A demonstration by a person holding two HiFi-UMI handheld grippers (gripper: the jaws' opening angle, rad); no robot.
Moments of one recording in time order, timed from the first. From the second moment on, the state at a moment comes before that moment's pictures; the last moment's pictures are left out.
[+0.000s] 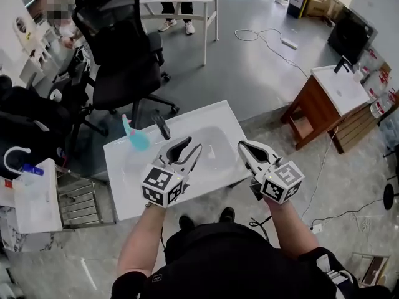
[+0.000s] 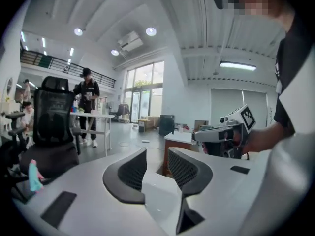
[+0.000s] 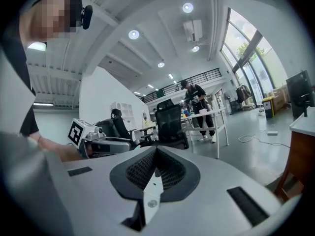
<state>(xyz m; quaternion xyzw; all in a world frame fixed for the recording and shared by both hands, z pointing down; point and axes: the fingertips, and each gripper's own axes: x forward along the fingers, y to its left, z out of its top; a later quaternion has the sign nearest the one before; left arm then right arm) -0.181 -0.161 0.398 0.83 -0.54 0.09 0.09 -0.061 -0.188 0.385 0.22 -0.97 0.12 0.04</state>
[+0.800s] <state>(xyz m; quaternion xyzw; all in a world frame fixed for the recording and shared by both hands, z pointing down) -0.383 -0.042 0.328 0.72 -0.69 0.02 0.06 -0.205 -0.124 0.321 0.12 -0.99 0.03 0.01</state>
